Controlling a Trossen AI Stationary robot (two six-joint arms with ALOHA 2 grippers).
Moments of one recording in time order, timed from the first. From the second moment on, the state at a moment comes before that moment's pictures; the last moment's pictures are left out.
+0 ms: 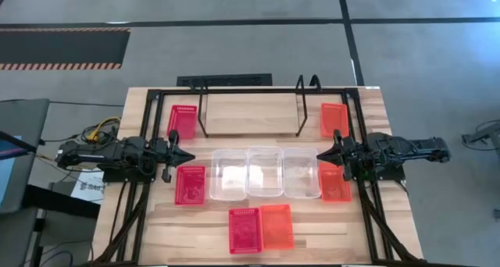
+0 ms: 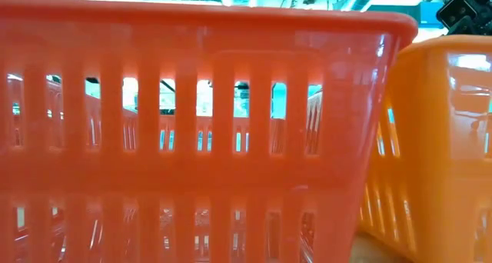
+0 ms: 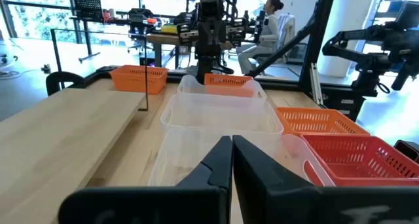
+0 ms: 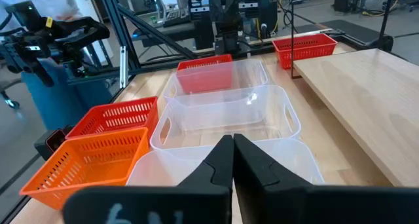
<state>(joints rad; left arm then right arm) -0.06 0.02 0.05 -0.08 -0.02 -0.10 0.09 0.01 0.15 -0.28 0.03 0.19</state>
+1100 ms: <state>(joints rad) -0.06 0.02 0.04 -0.06 -0.06 -0.46 0.09 0.01 0.15 -0.28 0.03 0.19</state>
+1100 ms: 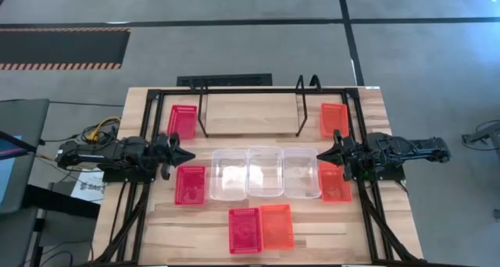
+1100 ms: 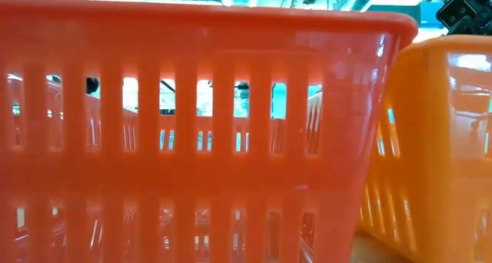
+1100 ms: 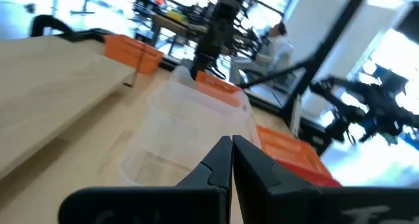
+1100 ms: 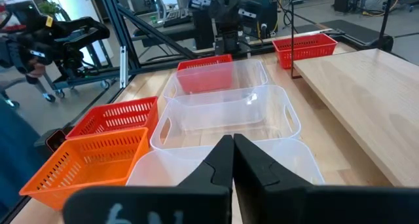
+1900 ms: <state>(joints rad) -0.06 0.02 0.04 0.15 -0.33 -0.67 0.07 0.01 0.15 0.24 0.12 0.55</state>
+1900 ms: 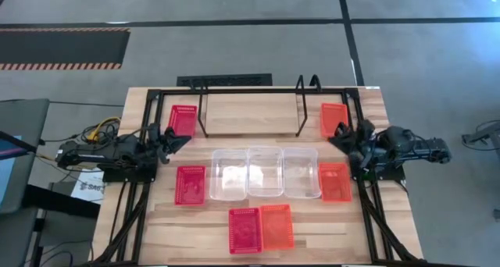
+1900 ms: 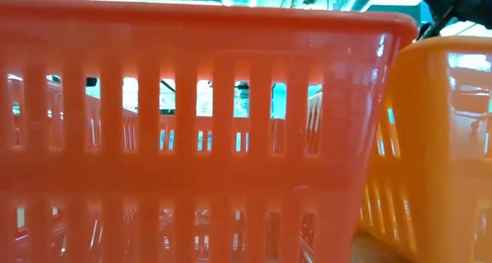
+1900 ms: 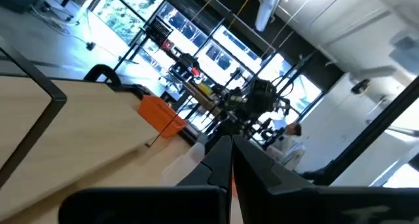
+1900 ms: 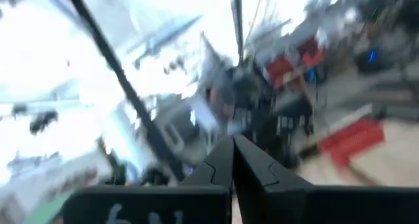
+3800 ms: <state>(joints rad) -0.10 1.24 1.10 -0.80 -0.17 -0.30 0.20 0.78 1.14 -0.41 0.17 0.38</state>
